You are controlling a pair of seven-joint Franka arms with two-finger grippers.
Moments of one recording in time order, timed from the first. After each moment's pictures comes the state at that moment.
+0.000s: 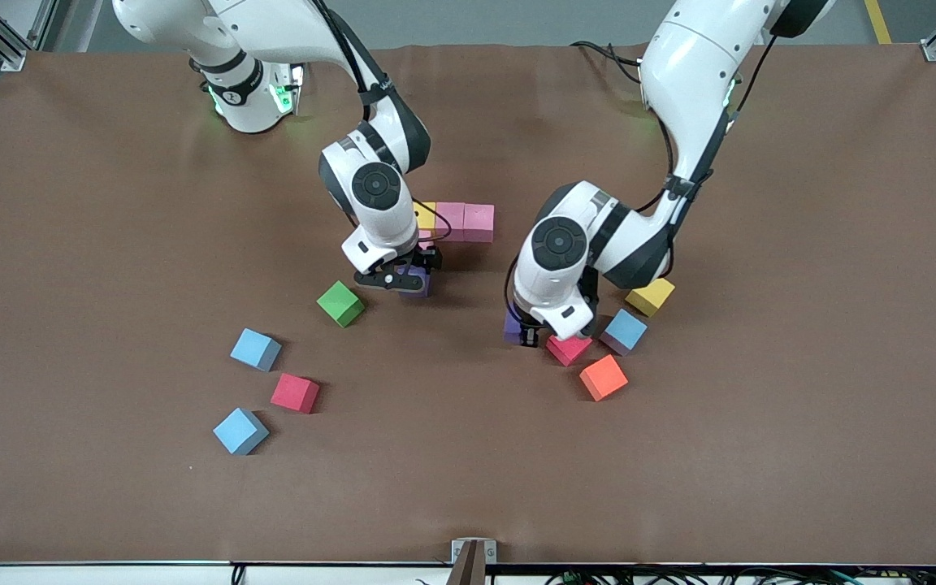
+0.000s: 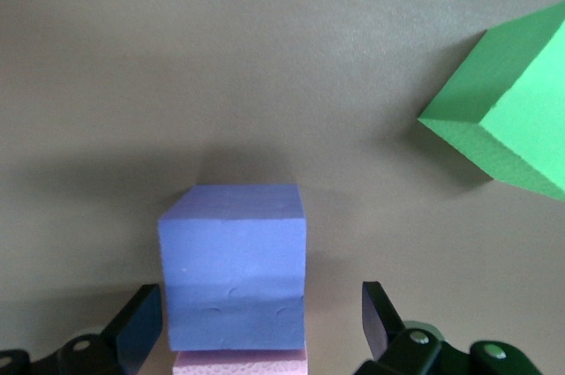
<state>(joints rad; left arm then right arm) -0.56 0.69 -0.11 -1.52 0.04 2.24 -2.12 0.89 0.47 -0.18 -1.98 0.16 2.40 0.71</state>
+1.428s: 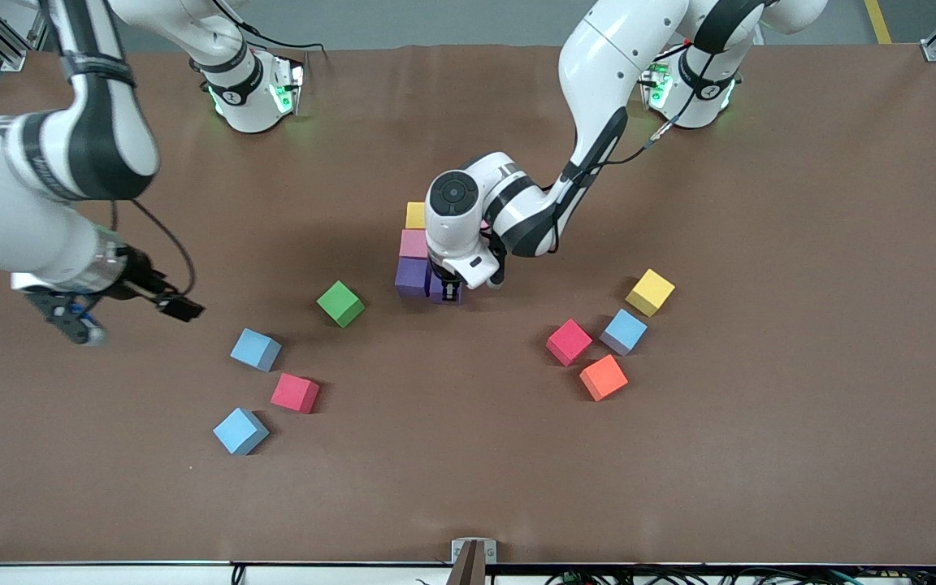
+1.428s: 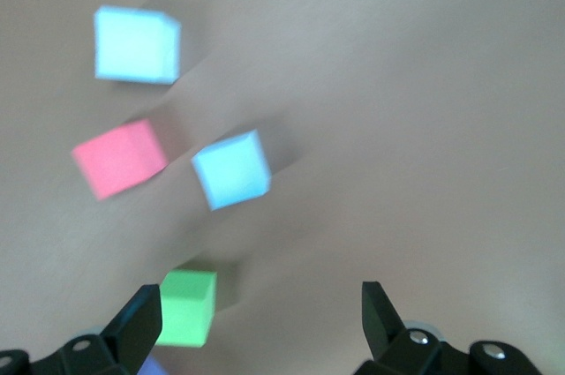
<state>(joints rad) -0.79 0.82 -0.11 -1.44 0.04 2.32 -2.41 0.25 0.17 -0.22 -1.81 0.10 1.90 0.68</state>
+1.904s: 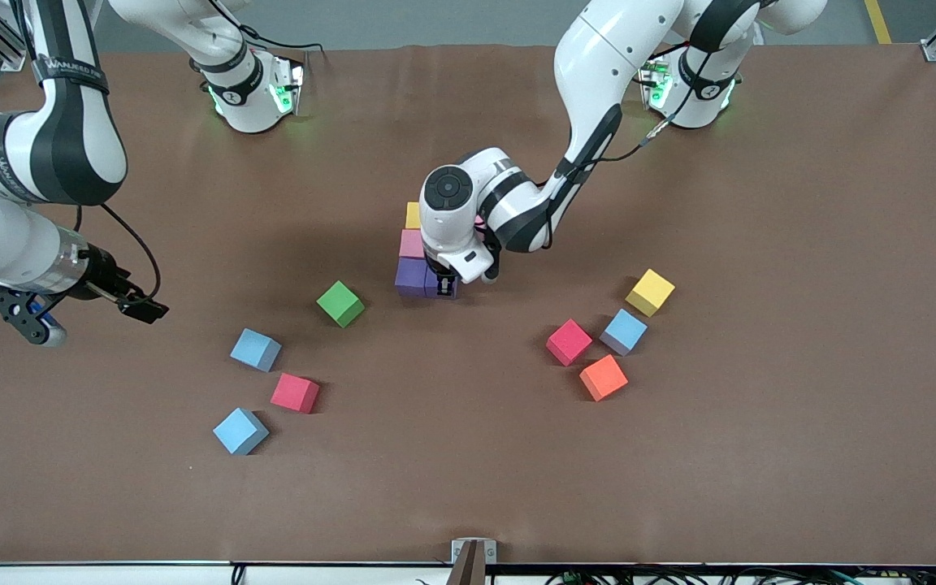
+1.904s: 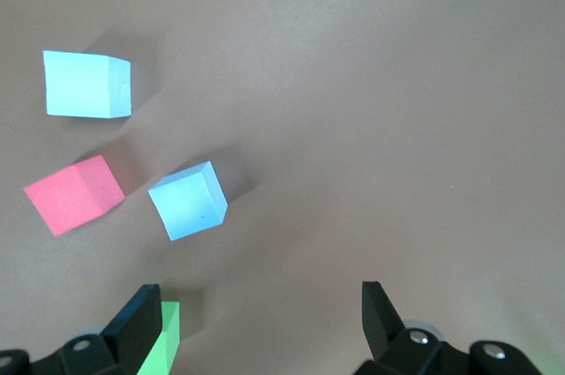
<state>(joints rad) -0.80 0.82 -0.11 -1.44 0.03 2.32 -2.41 0.21 0.17 -0.22 -1.80 0.05 1.86 0.68</state>
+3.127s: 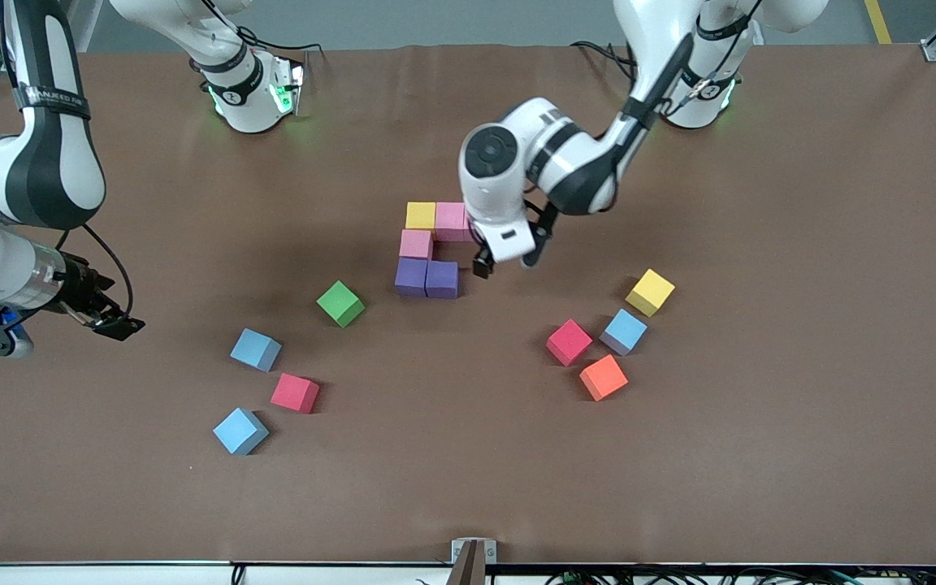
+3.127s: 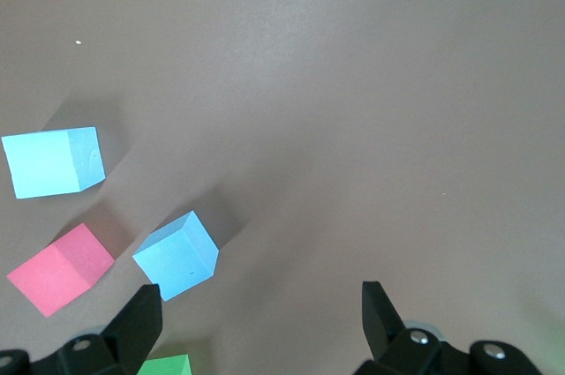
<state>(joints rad) -0.67 0.49 -0.10 -1.70 0.03 2.10 -1.85 0.14 0.23 -0.21 -1.76 0.05 1.90 0.78</state>
